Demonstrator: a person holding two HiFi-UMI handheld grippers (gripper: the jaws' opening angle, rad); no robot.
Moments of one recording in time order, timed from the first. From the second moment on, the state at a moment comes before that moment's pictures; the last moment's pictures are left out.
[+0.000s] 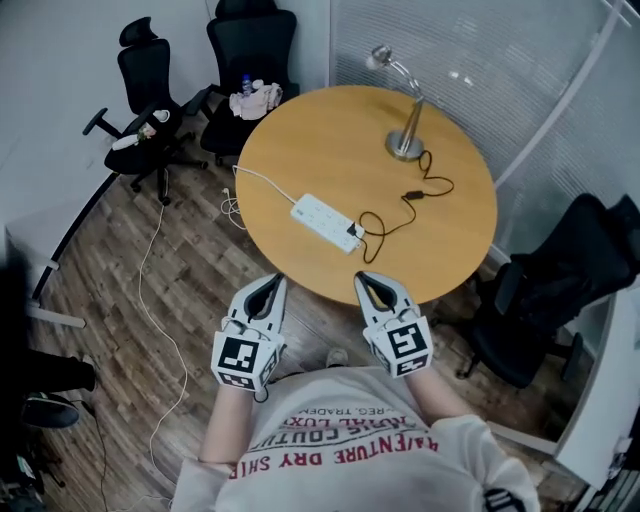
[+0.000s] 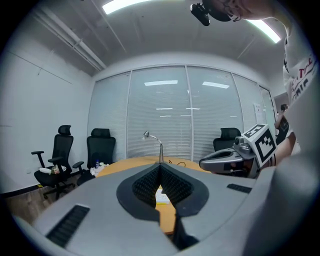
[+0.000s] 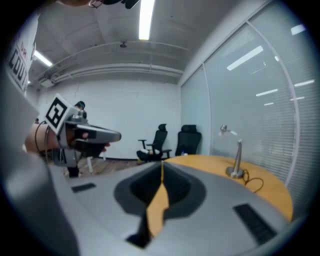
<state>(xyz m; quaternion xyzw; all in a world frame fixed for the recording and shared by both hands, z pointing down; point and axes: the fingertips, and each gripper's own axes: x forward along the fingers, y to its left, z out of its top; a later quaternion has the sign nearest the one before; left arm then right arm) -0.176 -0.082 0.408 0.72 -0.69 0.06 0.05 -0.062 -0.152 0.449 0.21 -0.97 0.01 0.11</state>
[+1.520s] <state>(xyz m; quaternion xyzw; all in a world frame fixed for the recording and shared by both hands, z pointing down) -0.173 -0.323 0.655 0.91 -0.20 0.34 0.13 -0.125 -0.310 0.589 0.37 -0.85 0.17 0.33</state>
